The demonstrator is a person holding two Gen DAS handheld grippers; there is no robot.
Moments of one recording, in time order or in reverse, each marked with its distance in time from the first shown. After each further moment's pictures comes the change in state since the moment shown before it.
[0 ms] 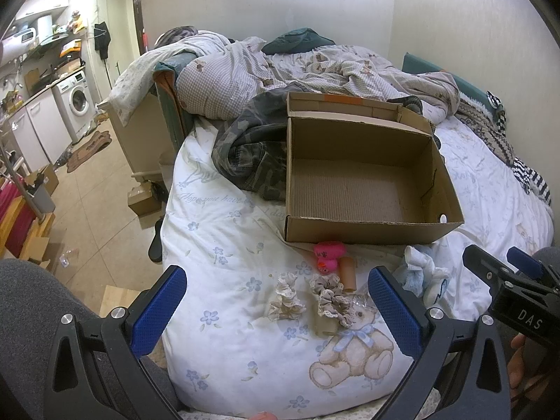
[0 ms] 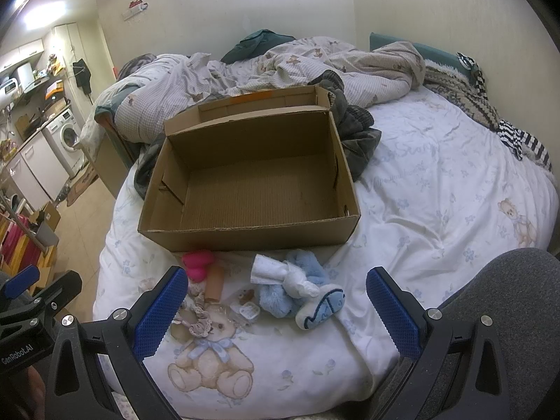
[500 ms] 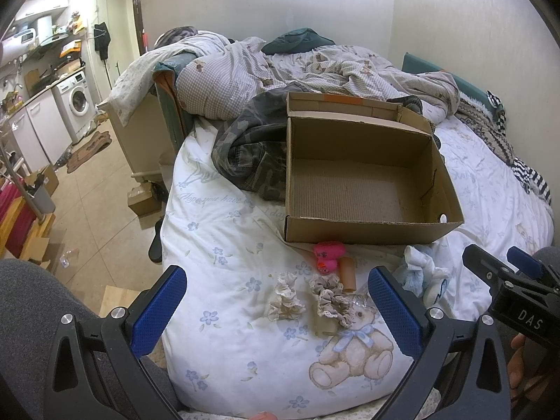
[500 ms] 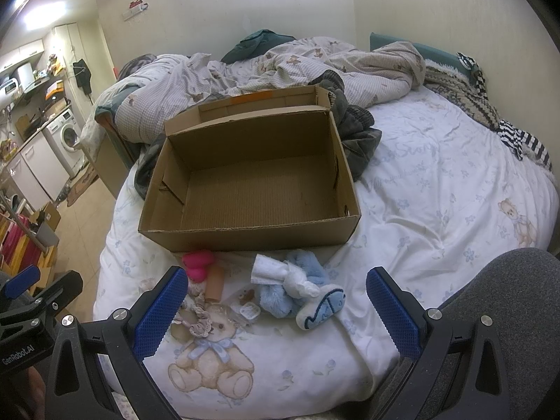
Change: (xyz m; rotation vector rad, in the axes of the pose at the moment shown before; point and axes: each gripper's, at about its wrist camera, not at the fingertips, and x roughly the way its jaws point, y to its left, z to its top) left arm 0.000 0.000 0.000 0.000 -0.001 -0.001; right arm 0.000 0.001 0.000 -0.001 -0.001 -0.002
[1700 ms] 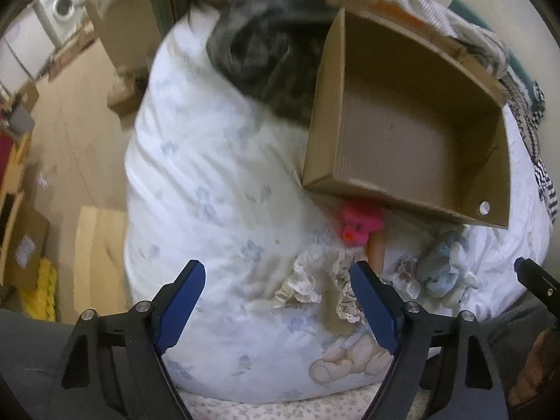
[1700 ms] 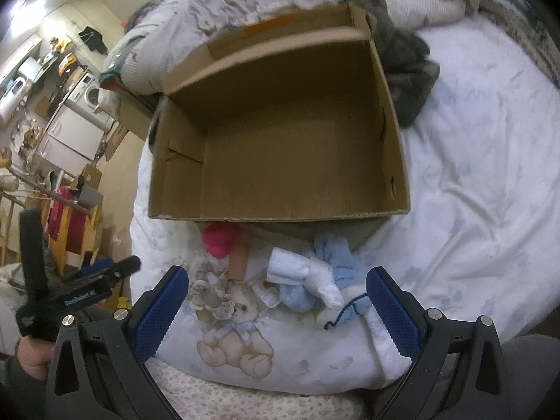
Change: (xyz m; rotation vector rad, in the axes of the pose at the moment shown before) left arm 0.130 0.033 0.029 -0.155 0.506 -0.052; right arm 0.091 -0.038 0.055 0.060 0.435 0.263
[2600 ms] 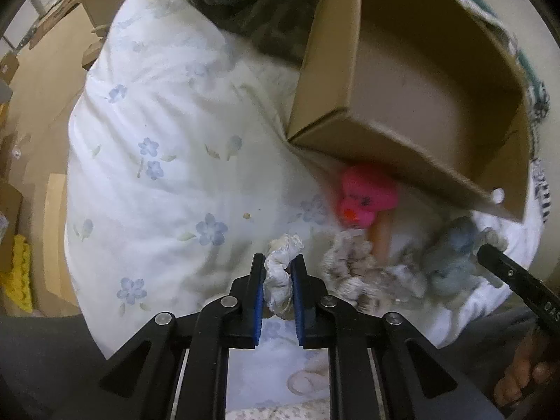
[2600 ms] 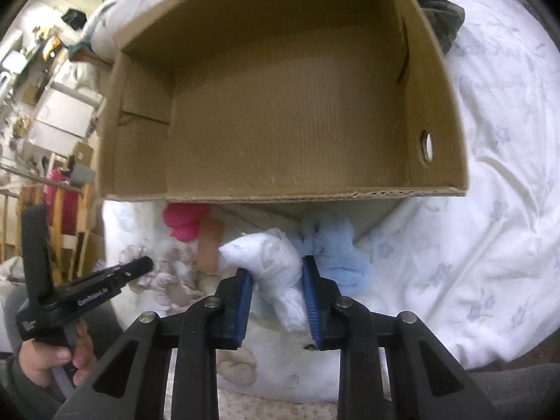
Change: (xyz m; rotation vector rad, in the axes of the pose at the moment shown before) left arm 0.060 0.007 -0.014 -0.038 0.121 -0.104; right arm 0.051 -0.016 0.003 0.010 0.113 0.004
